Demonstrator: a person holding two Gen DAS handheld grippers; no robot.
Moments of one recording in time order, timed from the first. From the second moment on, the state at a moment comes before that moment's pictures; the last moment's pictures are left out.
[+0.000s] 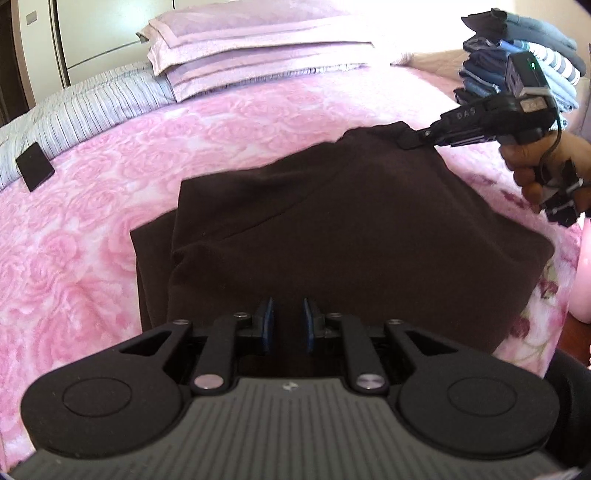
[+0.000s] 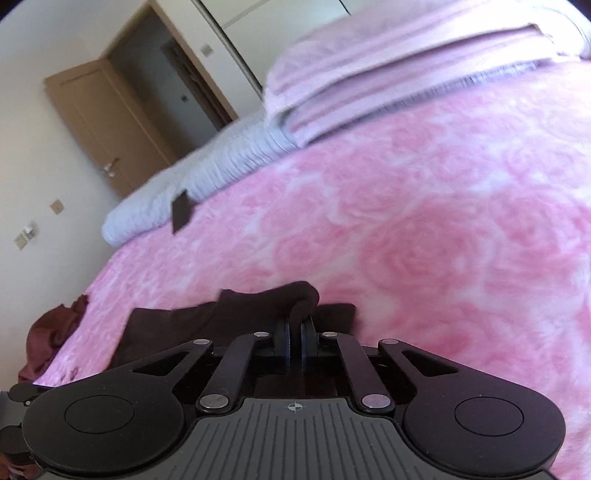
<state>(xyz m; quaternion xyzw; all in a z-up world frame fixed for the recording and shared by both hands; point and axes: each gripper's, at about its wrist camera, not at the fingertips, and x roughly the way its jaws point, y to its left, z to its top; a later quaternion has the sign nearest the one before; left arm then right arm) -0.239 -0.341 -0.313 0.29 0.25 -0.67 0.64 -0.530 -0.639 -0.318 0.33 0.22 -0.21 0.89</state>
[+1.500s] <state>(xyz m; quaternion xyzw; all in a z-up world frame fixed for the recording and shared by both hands) -0.286 -0.236 -0.290 0.36 0.09 -0.66 0.65 -0.582 -0.419 -0.289 0.10 0.30 -0.19 0.93</state>
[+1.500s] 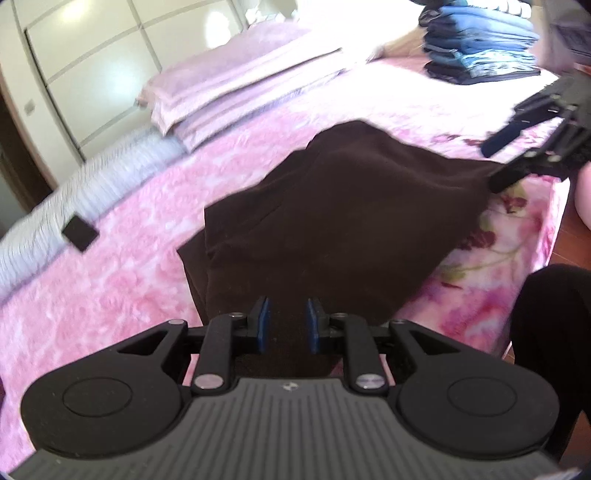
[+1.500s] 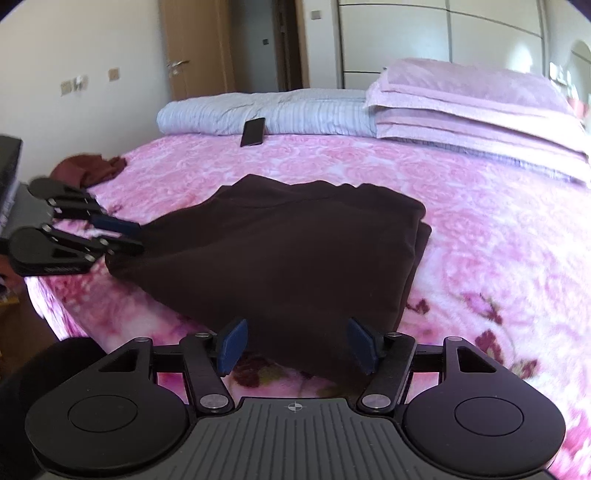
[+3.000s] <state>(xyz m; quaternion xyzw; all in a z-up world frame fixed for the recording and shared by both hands) -0.316 -0.247 -0.356 0.52 -0.07 -0.62 0.59 -0.498 -0.367 -0.383 -0.36 0.41 -0.16 0.83</state>
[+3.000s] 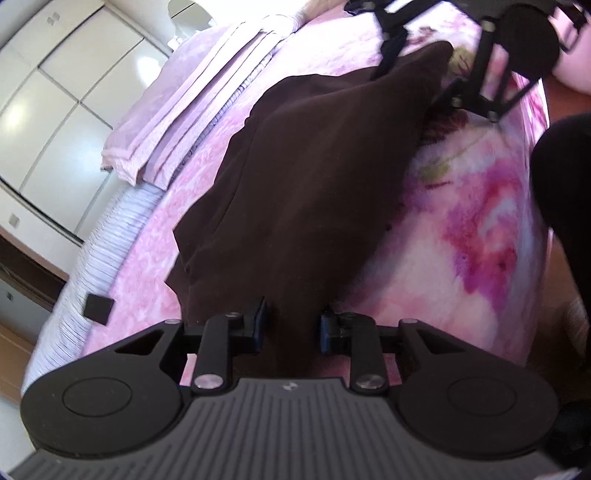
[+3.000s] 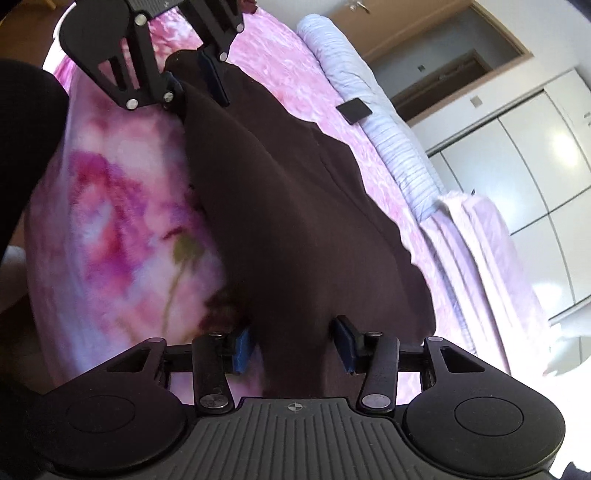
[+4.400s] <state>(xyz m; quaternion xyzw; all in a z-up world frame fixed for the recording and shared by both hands) -0.327 -0.272 -0.365 0.56 -0.07 -0.59 0.58 -0.496 -0.380 -0.385 -0.30 0.41 -0.16 0.84</state>
